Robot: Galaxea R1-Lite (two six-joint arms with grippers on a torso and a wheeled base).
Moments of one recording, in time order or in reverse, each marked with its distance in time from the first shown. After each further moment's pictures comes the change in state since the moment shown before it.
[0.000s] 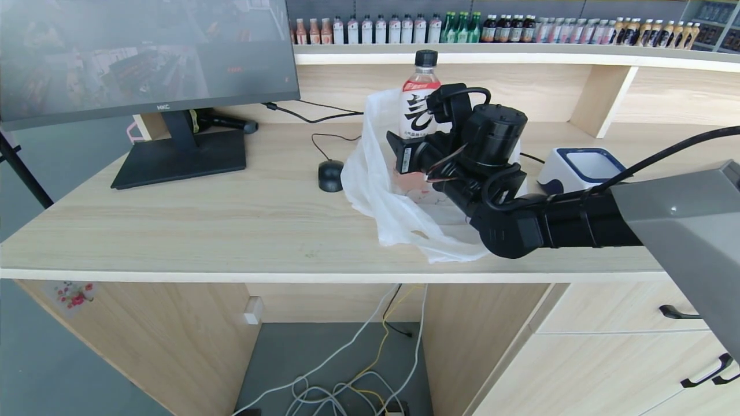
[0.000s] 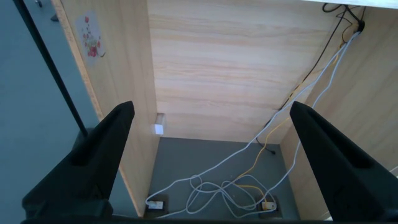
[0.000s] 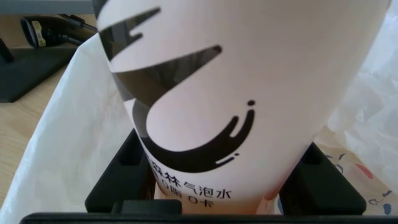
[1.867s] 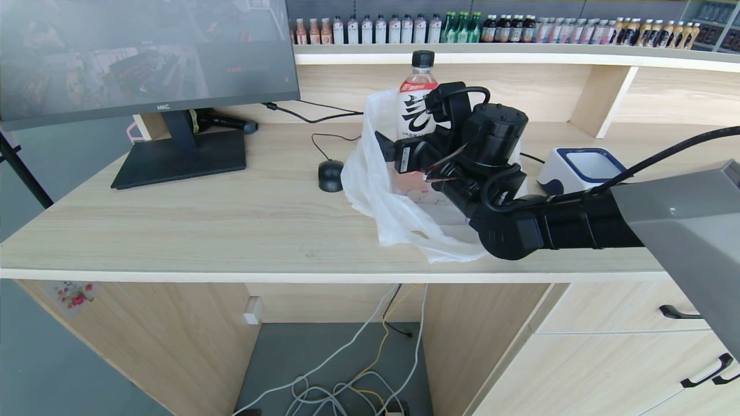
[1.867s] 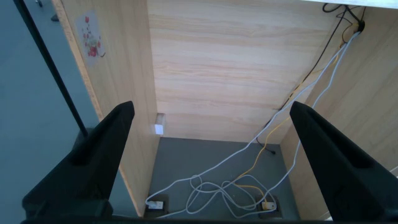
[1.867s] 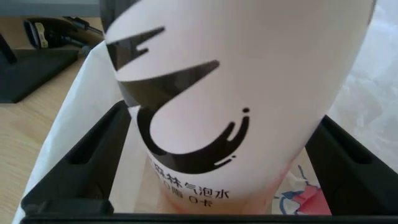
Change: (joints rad) left arm 0.000 0.000 0.000 0.000 0.001 0.000; right arm 0.010 -0.008 0.008 -0.022 -0.005 -0.026
